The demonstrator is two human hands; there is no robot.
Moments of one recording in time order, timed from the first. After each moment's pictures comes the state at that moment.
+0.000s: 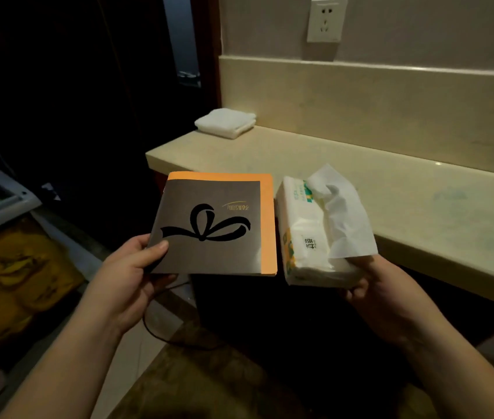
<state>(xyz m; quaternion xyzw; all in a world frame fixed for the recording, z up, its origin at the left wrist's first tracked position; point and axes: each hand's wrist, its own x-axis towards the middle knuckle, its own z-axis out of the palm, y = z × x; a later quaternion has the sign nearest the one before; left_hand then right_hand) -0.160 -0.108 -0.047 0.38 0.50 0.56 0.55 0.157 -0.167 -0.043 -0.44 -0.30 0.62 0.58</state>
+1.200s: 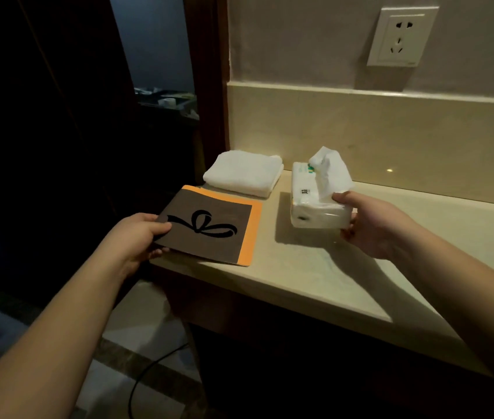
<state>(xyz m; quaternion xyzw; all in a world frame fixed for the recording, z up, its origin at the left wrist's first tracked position) -0.250 0.311 -0.031 0.53 0.59 0.39 0.46 0.075 0.194 0.015 -0.61 -0.25 0.51 0.56</state>
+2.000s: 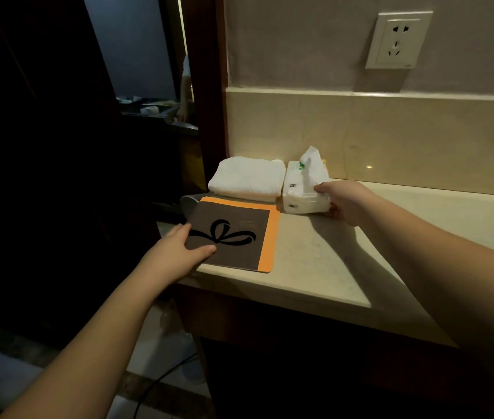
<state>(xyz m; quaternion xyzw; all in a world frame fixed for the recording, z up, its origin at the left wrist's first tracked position) -0.246 0.339 -0.049 0.79 0.55 0.16 0.22 0.071 0.289 -0.002 -0.73 -0.24 0.37 0.53</state>
